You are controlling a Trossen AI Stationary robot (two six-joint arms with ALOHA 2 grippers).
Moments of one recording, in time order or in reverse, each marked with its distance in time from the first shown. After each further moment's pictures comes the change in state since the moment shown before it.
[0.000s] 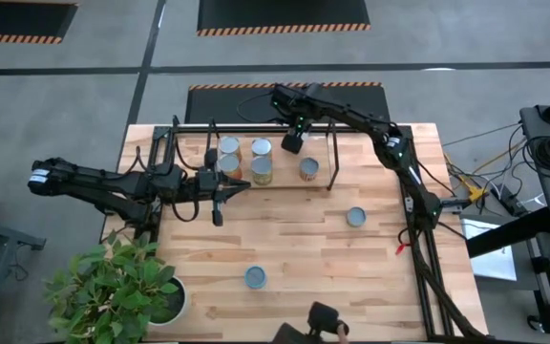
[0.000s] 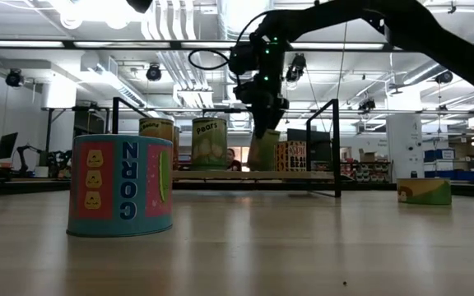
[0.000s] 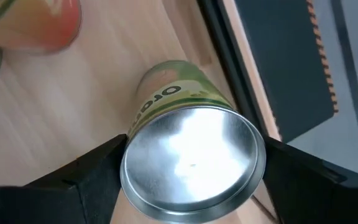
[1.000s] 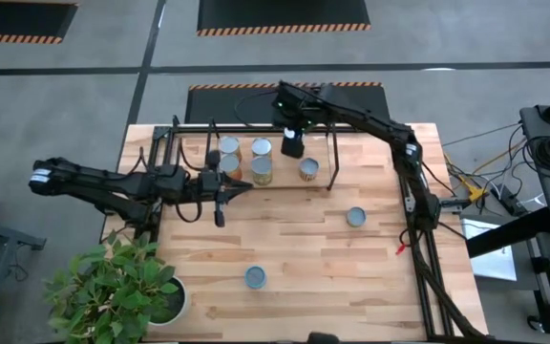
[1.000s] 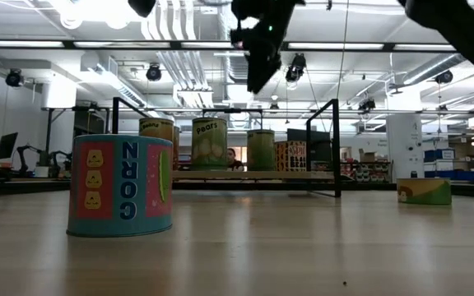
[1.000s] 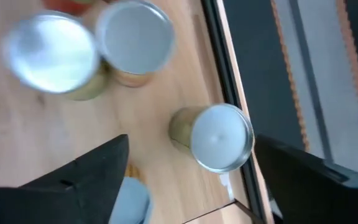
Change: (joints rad) left arm 0.000 0.024 0.000 0.001 0.000 -0.025; right arm 0.119 -0.175 0.017 0.025 -0.007 -0.105
